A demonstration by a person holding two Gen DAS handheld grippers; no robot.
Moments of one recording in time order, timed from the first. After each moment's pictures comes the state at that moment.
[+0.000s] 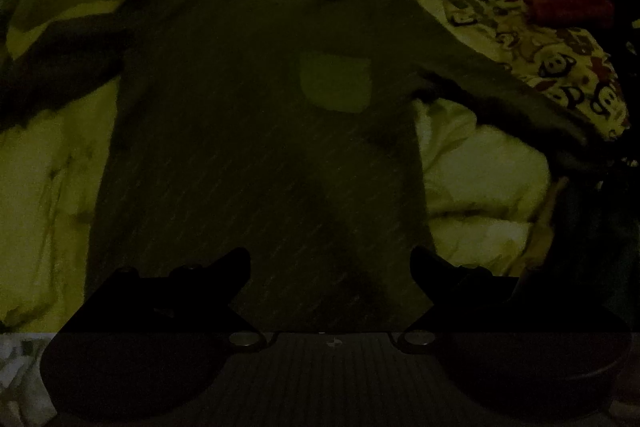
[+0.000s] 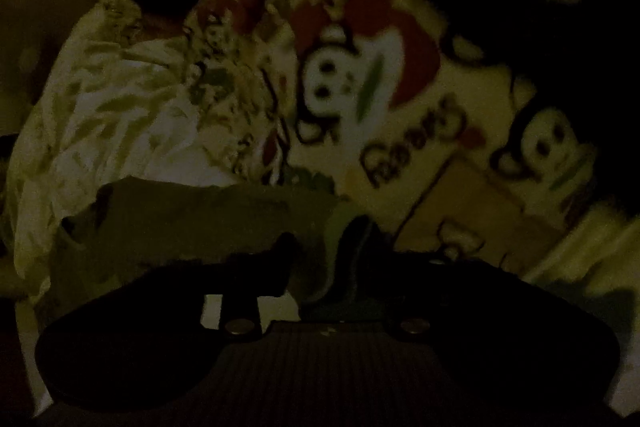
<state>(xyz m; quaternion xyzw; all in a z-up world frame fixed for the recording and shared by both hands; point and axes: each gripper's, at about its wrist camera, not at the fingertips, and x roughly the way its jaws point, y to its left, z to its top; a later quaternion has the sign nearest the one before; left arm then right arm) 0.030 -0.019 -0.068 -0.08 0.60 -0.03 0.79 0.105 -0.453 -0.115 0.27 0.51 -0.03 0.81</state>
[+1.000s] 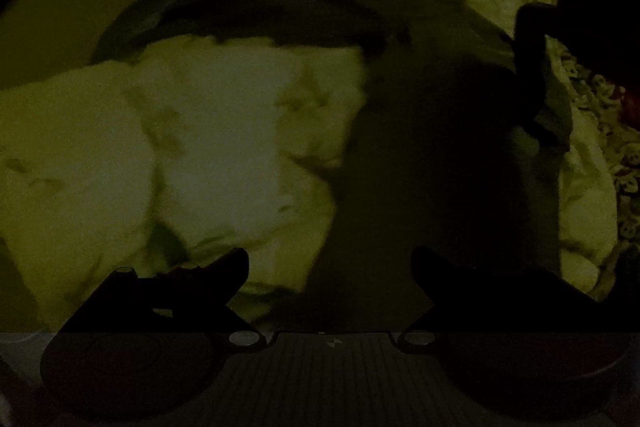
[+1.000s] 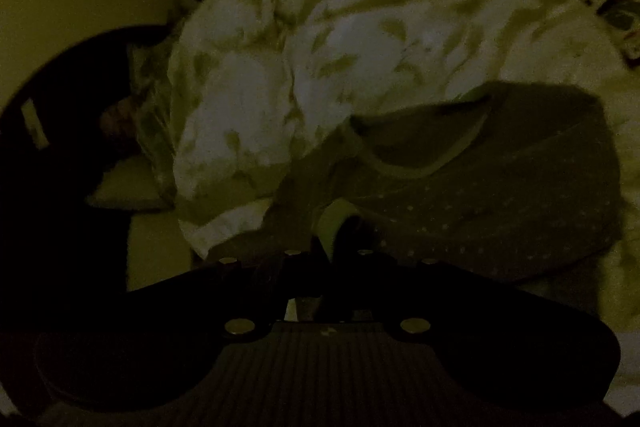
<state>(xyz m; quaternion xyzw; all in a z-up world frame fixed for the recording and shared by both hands) -0.058 0.164 -0.063 -0.18 0.57 0.09 0.79 0.192 -0.075 -0.066 0.25 0.53 0.21 0.78</state>
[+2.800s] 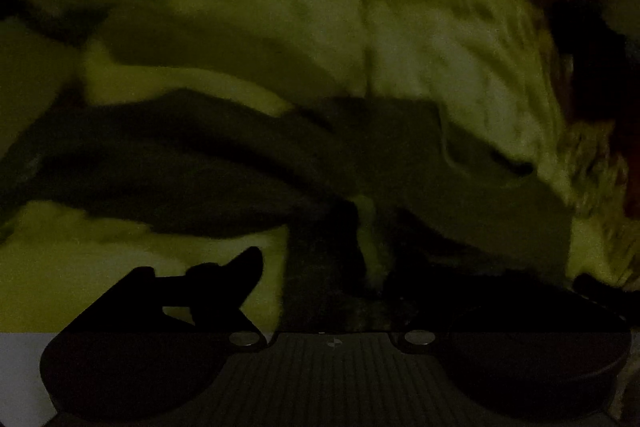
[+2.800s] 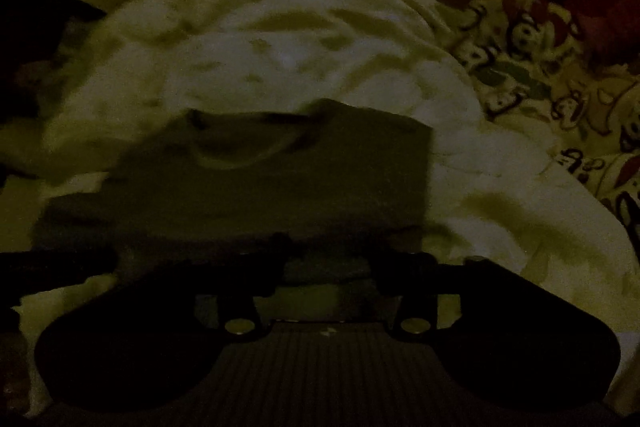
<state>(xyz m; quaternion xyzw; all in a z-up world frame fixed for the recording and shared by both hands) 0.092 0.161 -0.092 -0.18 0.45 0.08 0.87 0.121 -0.145 -0.107 0.09 0.43 0.12 0.89</state>
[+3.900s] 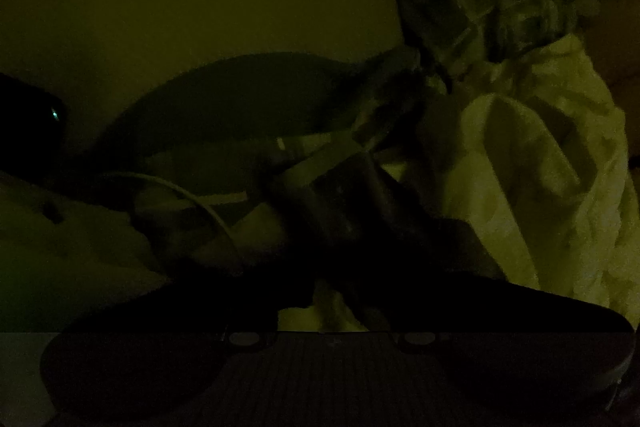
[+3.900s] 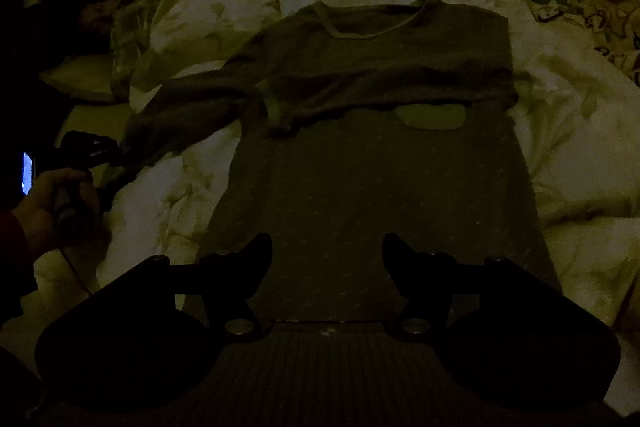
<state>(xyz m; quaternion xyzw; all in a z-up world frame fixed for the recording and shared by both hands) 0.052 0.391 -0.167 -0.50 0.37 0.31 0.72 -0.017 -0.068 -0.092 0.10 0.49 0.16 0.85</state>
